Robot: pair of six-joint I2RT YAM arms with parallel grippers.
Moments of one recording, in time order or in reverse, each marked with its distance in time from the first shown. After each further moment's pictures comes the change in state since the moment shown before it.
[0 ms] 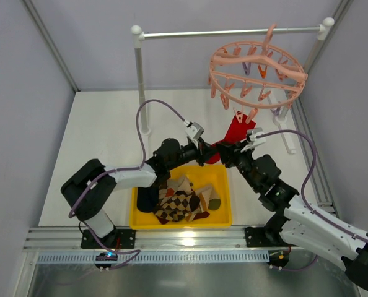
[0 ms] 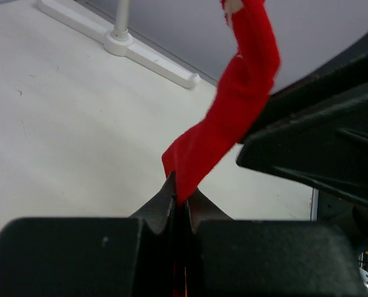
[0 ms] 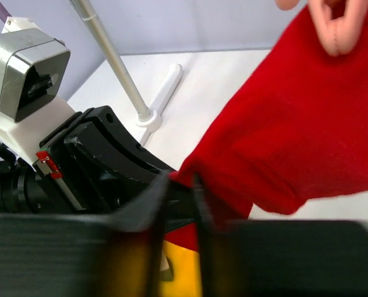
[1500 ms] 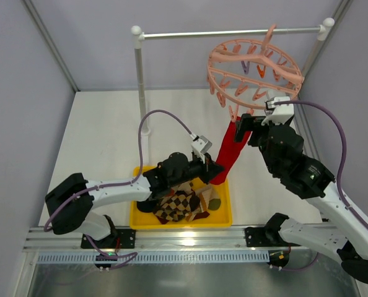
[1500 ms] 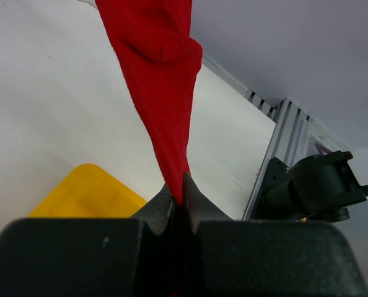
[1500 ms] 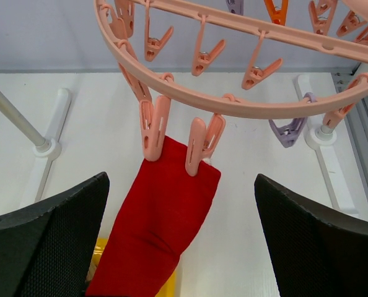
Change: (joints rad) left arm -0.219 -0.187 -0.008 -0.316 -0.222 -0.087; right arm 0.002 0.123 0.704 -0.805 0.373 -0.124
